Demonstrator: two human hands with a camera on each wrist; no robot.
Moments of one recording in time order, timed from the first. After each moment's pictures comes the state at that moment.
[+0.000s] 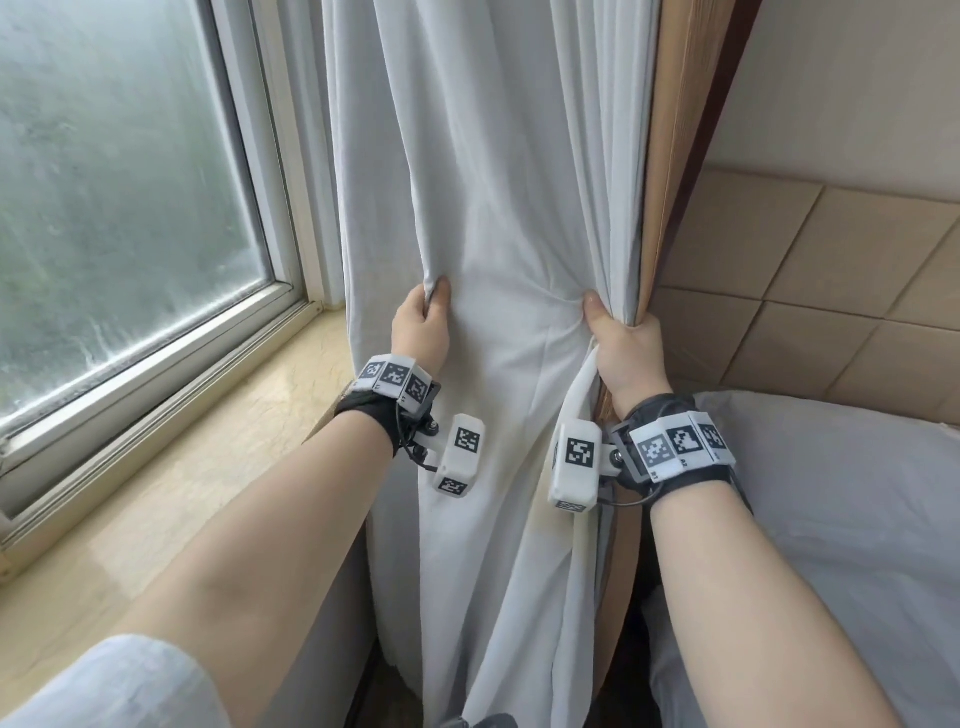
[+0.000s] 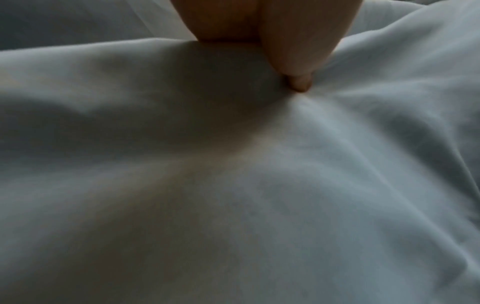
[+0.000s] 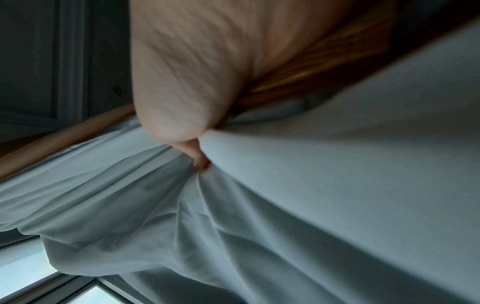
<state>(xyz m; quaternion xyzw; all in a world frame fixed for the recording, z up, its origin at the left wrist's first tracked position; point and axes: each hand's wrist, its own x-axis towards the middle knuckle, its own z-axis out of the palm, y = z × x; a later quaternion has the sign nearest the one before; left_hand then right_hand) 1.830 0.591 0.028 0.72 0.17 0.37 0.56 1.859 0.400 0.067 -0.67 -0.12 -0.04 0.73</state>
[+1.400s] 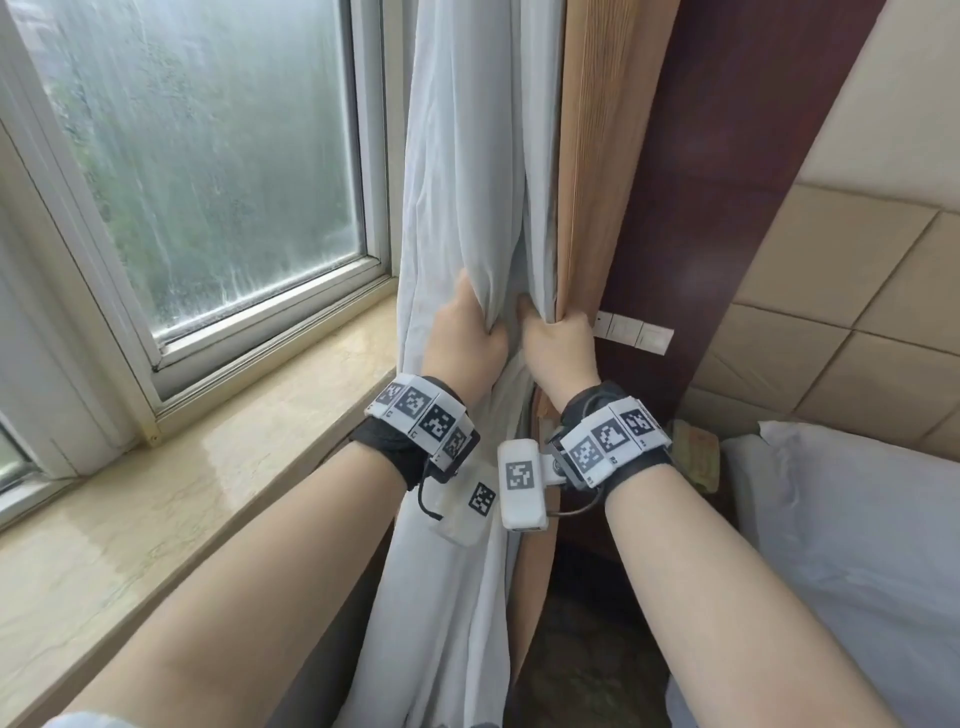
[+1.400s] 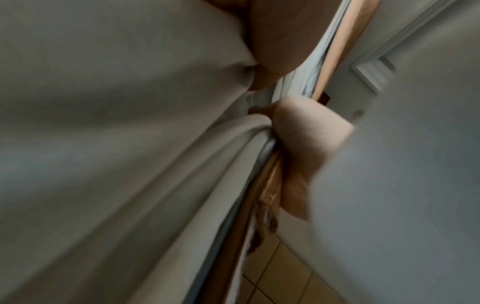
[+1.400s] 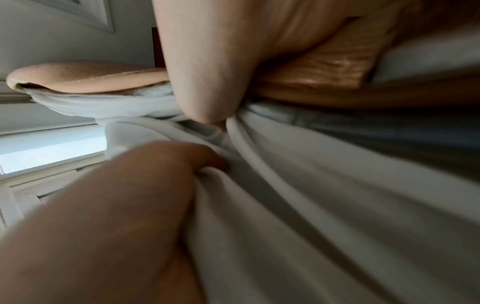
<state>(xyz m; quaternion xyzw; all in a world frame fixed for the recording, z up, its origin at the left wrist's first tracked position) 1.710 0.516 0.057 0.80 0.20 0.42 0.39 1.784 0.450 0.055 -0.74 -0.24 0.02 0.63</state>
